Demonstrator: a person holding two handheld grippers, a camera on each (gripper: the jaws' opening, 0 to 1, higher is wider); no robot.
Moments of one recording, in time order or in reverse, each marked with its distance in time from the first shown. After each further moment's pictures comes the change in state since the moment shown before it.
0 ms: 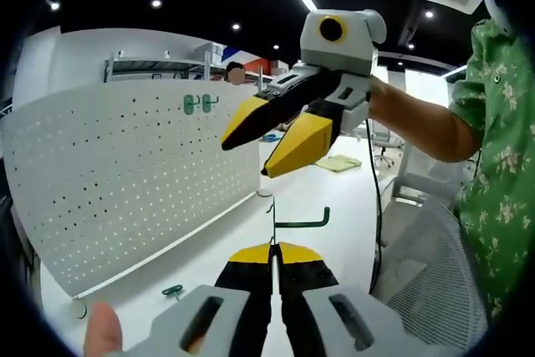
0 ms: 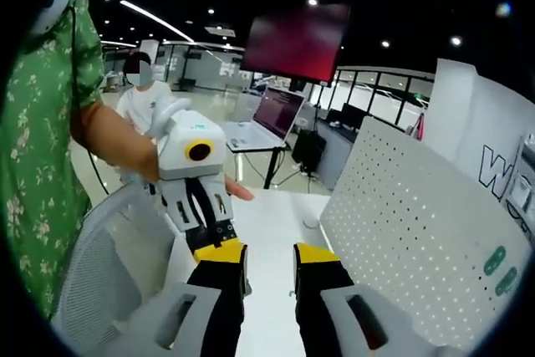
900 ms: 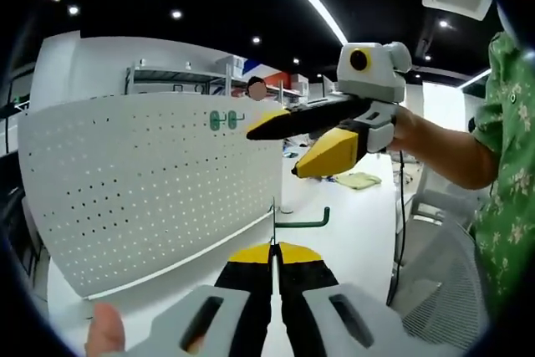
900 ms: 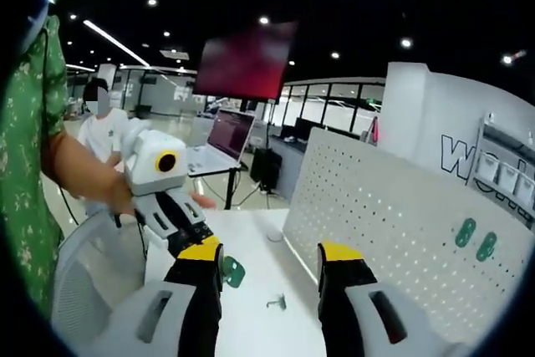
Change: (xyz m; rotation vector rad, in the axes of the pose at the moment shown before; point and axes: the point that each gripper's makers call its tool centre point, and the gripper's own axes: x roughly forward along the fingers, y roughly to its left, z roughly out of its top) left arm -0.002 0.027 0.025 -0.032 -0.087 0.119; right arm -0.022 -0.036 0.006 0.122 -0.121 -0.246
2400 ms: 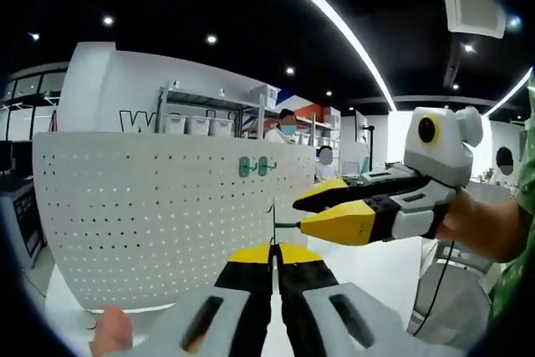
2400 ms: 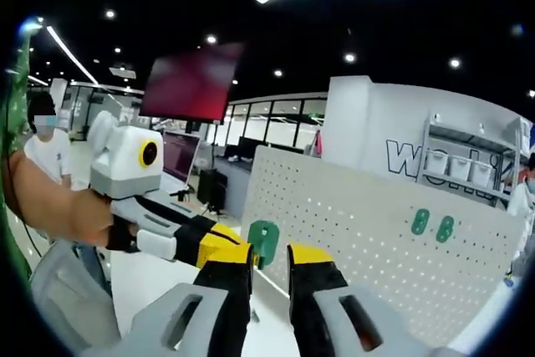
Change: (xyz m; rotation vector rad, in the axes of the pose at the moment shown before) left arm 0.029 0.019 0.066 -0.075 -0.168 0.144; right arm -0.009 -0.027 0.007 0.042 -0.075 -0.321
